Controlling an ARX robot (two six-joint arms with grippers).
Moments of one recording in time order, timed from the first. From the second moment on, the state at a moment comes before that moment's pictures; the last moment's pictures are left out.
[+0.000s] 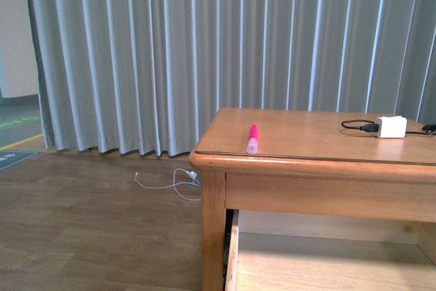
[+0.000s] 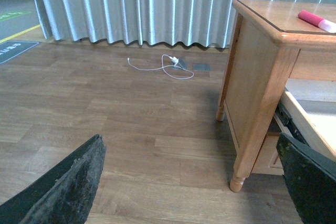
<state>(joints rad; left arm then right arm) 0.00 0.00 0.02 0.00 0.00 0.00 0.00 0.27 0.05 0.22 0.00 0.01</state>
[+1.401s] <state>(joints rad) -0.26 1.12 0.55 0.44 -0.07 -0.08 0.00 0.25 0.04 0.21 0.00 0.00</state>
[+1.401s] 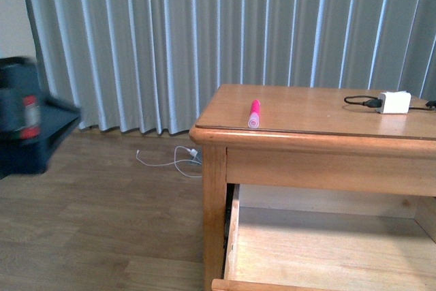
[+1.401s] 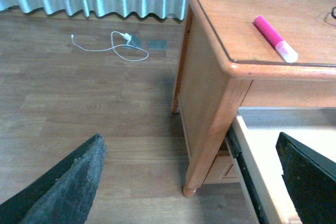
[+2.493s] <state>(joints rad) -0.52 2.23 1.88 -0.03 -0.19 -0.03 0.00 0.25 0.04 0.21 0.00 0.00</state>
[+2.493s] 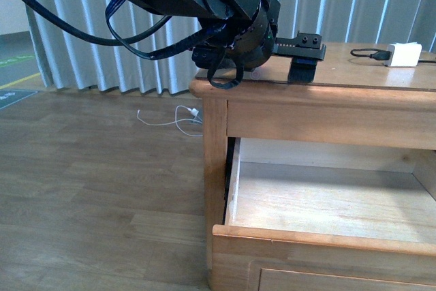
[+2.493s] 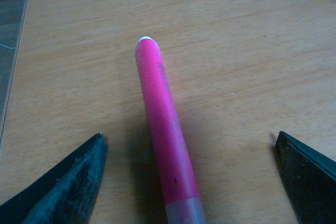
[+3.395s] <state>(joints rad) -0.47 1.99 1.57 0.06 -0.02 0.02 0.00 0.25 0.04 0.21 0.00 0.00</state>
